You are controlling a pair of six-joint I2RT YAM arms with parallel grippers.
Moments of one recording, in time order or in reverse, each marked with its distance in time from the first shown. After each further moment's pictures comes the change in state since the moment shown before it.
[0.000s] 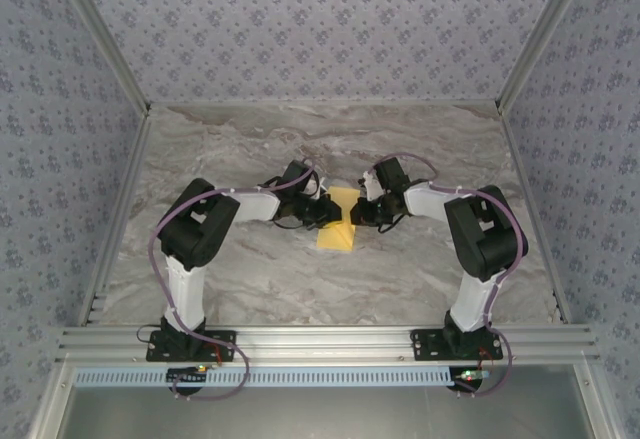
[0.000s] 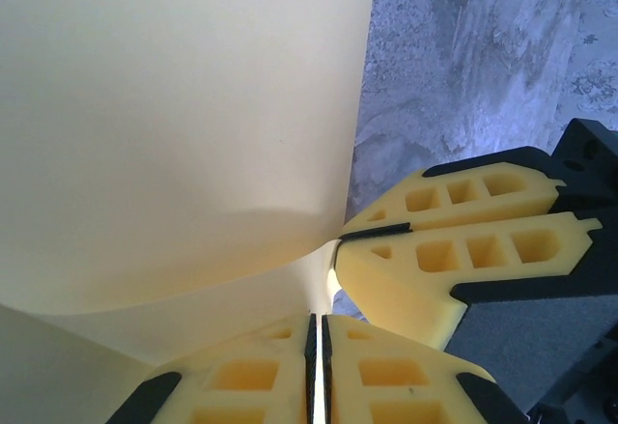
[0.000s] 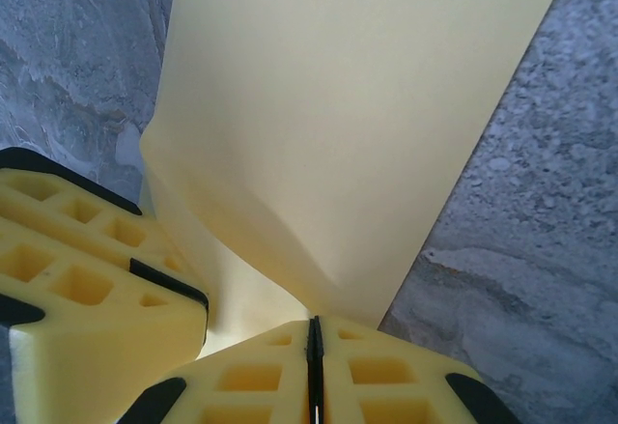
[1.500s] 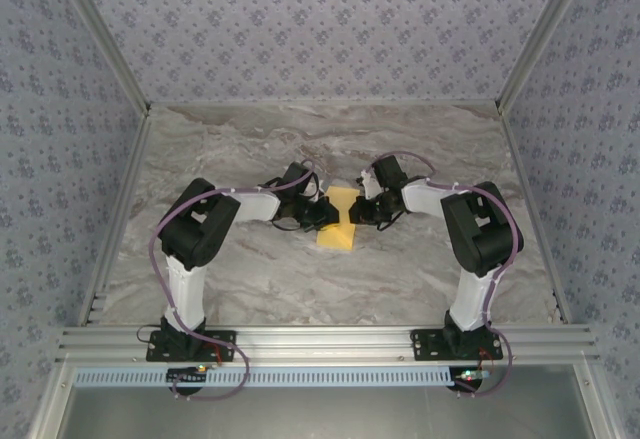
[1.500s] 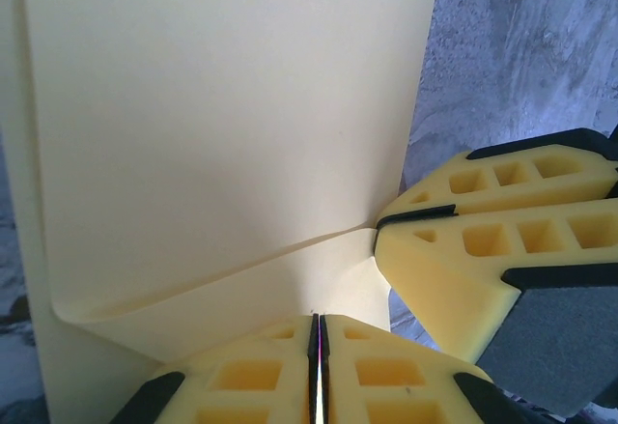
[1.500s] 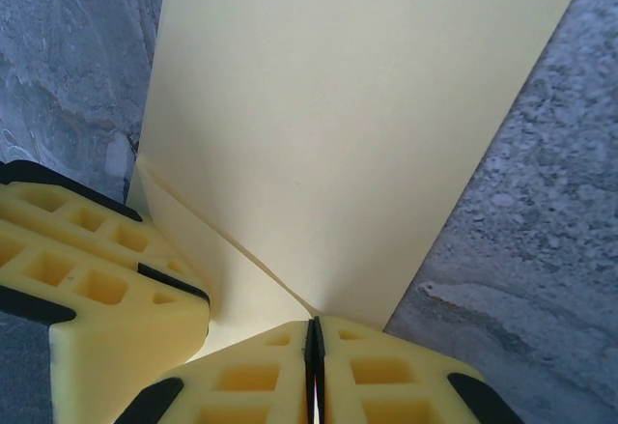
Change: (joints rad) left arm 0.000 0.003 -0.001 -0.048 -0.042 0.026; right arm -0.001 0.037 0.041 -0.027 -0.003 -0.027
